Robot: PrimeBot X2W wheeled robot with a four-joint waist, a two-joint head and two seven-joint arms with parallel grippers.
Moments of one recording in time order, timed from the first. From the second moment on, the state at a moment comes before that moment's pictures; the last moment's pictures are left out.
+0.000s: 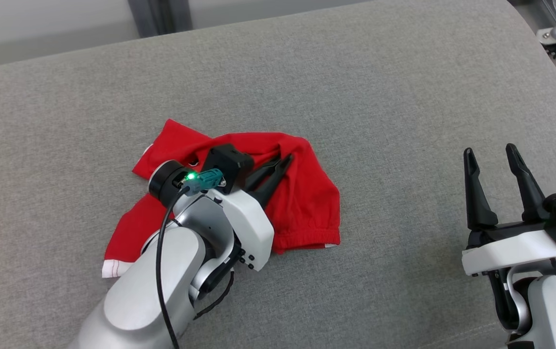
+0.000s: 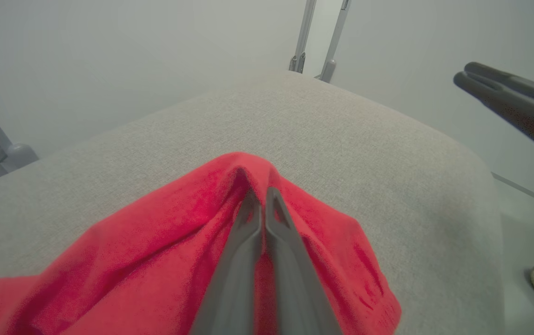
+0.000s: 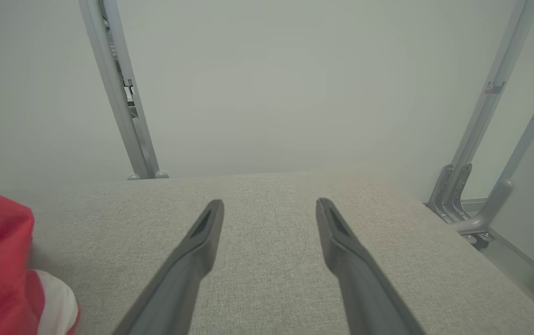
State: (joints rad) left arm -0.58 0.17 -0.67 0.23 -0.49 -0.04 0.16; right arm -0.25 -0.05 -0.02 0.16 0.14 0.13 -0.20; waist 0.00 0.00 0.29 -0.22
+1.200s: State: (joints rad) left arm -0.30 0.32 -0.24 0.12 -0.59 0.19 -0.25; right arm -0.19 -0.05 -0.01 0.17 0.13 0.13 -0.18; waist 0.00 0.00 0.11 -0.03
